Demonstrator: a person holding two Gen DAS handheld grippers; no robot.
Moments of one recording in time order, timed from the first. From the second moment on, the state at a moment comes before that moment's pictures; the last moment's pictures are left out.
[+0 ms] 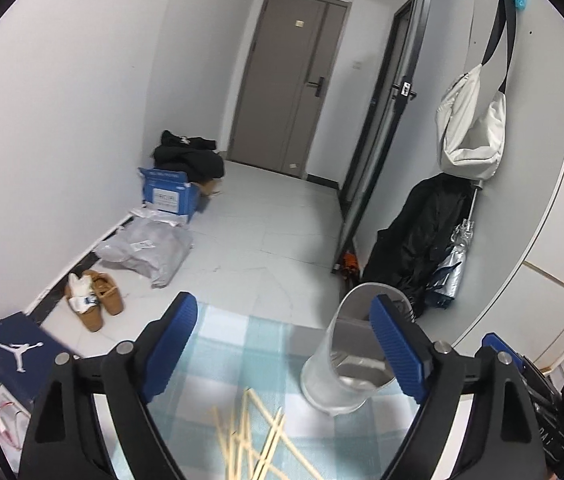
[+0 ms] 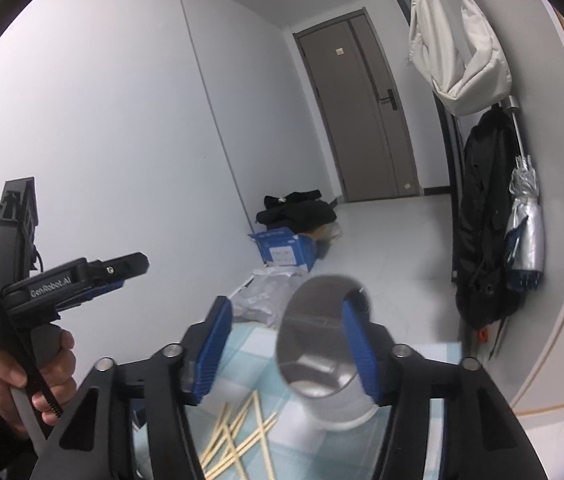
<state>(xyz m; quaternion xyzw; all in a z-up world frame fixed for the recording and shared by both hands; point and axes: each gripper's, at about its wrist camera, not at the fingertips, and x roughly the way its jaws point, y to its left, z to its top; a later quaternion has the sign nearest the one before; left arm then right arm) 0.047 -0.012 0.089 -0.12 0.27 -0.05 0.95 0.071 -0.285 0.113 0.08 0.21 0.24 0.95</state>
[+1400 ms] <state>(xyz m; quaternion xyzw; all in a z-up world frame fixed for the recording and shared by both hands) 0.026 0.042 -0.026 -0.16 0.41 -0.01 0.90 0.072 -0.218 -0.014 0.02 0.44 0.20 0.88</state>
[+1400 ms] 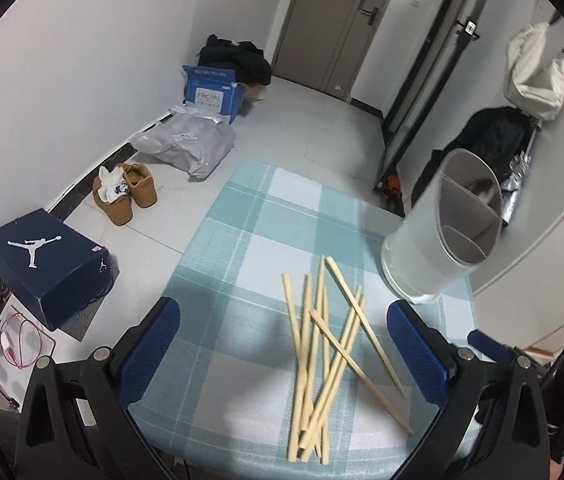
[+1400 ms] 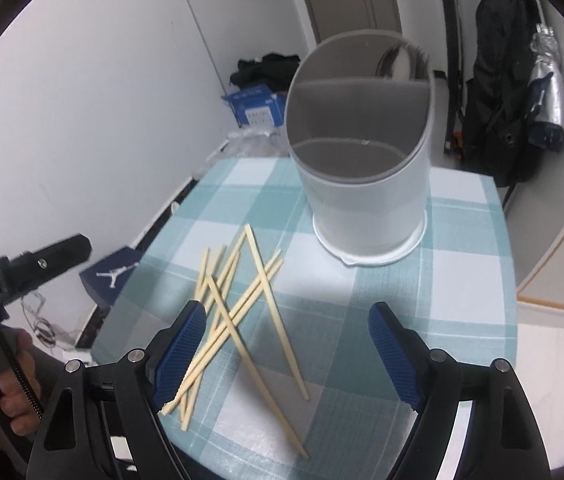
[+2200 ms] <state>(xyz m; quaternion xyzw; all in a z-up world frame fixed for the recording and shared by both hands) 0.052 0.117 -0.044 -0.30 0.42 0.04 0.85 0.184 -0.097 -0.066 -0.13 0.51 0.23 0.82</state>
